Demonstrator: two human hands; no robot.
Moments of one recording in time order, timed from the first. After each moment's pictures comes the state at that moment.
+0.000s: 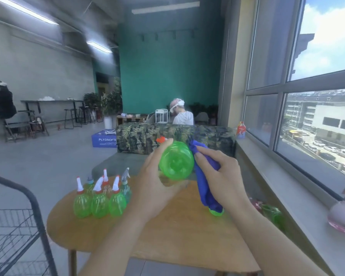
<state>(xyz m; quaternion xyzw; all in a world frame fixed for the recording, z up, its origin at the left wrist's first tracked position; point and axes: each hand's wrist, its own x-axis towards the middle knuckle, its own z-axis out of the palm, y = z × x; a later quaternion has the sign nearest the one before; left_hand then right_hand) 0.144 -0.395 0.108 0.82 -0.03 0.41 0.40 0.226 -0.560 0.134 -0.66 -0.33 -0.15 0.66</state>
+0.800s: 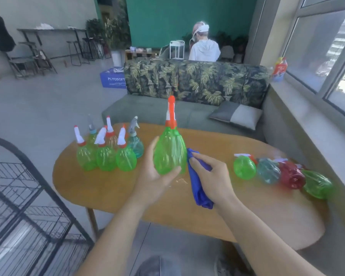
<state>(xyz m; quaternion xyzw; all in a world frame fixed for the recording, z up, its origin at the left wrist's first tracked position) 0.231 -0.297 -0.048 0.77 0.11 0.30 0.54 0.332 -0.448 -0.042 -0.71 -0.19 0.10 0.68</state>
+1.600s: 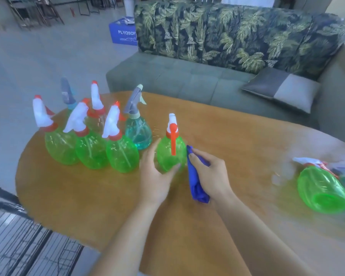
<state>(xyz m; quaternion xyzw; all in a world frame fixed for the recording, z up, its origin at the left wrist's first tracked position) 0.371 -0.163 -0.223 0.73 0.30 0.36 0.50 0.475 -0.283 -0.194 -0.72 -0.13 0.22 0.65</state>
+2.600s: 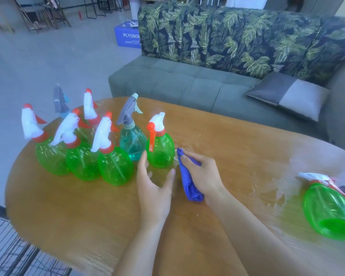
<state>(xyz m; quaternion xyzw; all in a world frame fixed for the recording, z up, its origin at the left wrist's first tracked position) 0.394 -0.176 -0.234 0.66 0.38 0.40 0.51 0.522 -0.244 -0.207 -0.72 -0.17 0.27 0.62</state>
